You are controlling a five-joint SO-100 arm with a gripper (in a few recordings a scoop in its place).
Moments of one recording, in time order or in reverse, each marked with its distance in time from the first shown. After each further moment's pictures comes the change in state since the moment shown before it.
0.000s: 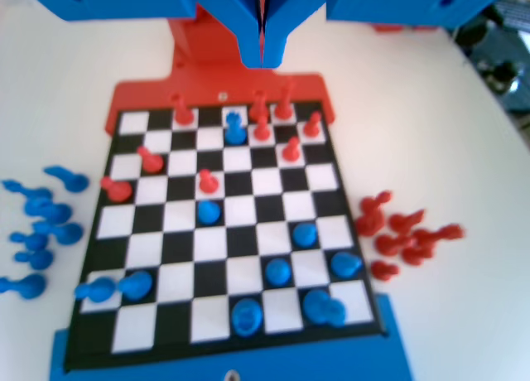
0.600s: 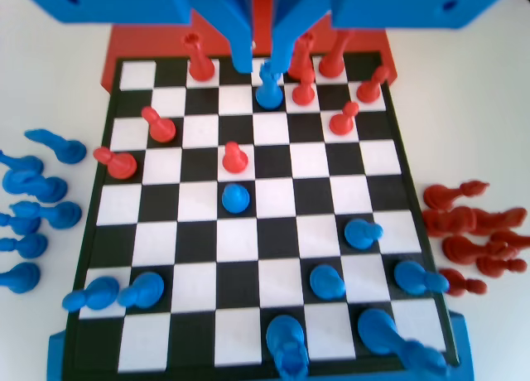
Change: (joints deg) arm -6.2 -20.8 -4.4 -10.2 3.5
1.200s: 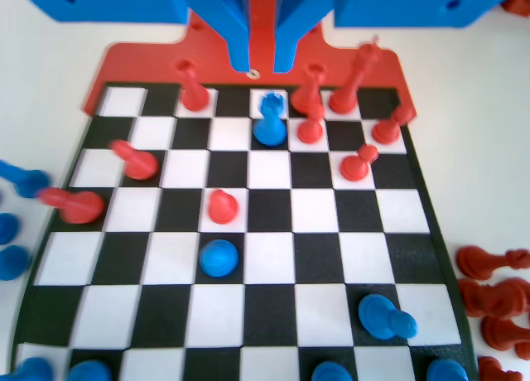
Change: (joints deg) arm 1.0 -8.3 -4.0 -9.6 -3.3
